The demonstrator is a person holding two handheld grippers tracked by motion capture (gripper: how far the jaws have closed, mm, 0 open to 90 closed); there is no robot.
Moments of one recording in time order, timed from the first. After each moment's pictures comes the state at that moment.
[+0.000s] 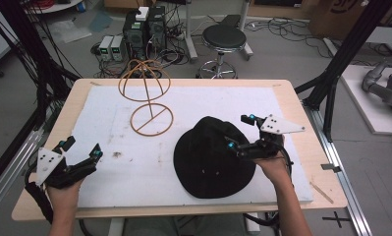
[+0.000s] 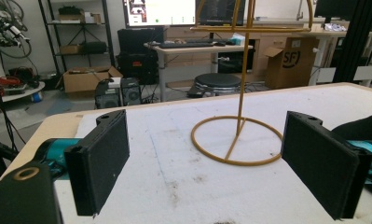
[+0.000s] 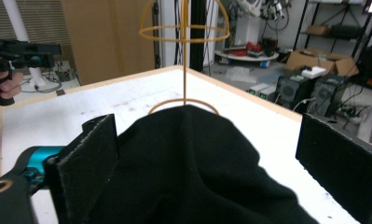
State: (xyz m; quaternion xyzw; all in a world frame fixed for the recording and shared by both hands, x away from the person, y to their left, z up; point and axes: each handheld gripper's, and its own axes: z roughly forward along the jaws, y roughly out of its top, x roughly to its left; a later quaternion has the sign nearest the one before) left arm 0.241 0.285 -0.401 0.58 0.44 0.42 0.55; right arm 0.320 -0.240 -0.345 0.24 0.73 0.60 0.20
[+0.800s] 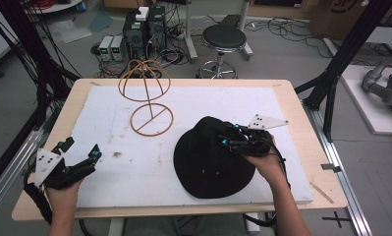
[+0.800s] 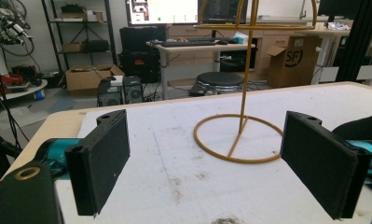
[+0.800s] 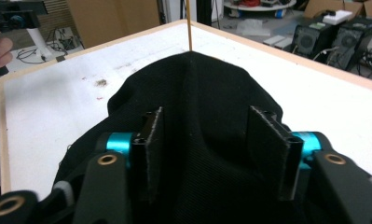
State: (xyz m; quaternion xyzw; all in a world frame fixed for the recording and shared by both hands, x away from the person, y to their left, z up) left arm 0.239 0.287 -0.402 0.57 0.44 0.42 0.54; right arm 0.335 -0.226 -0.360 0.28 0.78 0.54 0.14
